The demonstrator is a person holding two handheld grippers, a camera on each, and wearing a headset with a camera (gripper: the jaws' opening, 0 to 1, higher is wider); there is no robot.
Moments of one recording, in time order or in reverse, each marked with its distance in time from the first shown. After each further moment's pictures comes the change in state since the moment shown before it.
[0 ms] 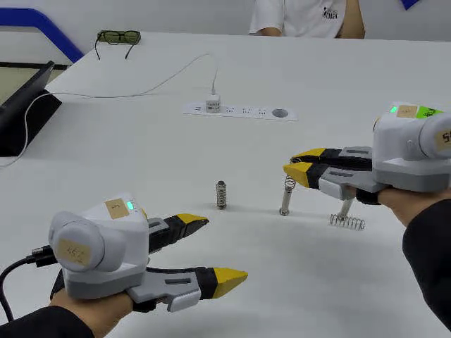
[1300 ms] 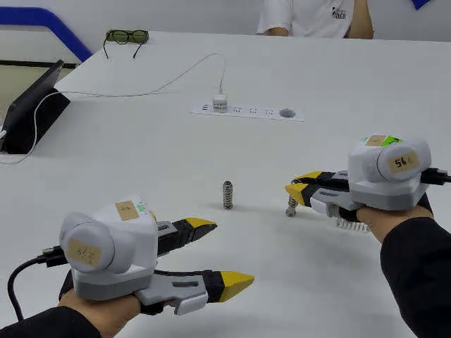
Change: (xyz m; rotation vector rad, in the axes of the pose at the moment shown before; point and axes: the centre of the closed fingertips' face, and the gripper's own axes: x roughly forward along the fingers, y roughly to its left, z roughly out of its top) left arm 0.001 -0.003 -0.004 -0.008 0.014 -0.006; right arm 0.029 -0.014 -0.061 0.046 0.129 -0.086
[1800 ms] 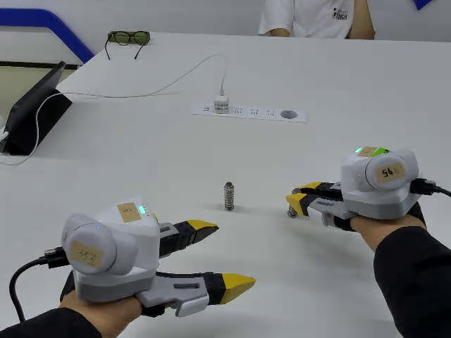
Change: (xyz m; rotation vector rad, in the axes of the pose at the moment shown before) left arm 0.000 0.000 -0.001 0.003 0.006 -0.001; right arm 0.008 -0.002 -0.014 0.027 0.038 -0.029
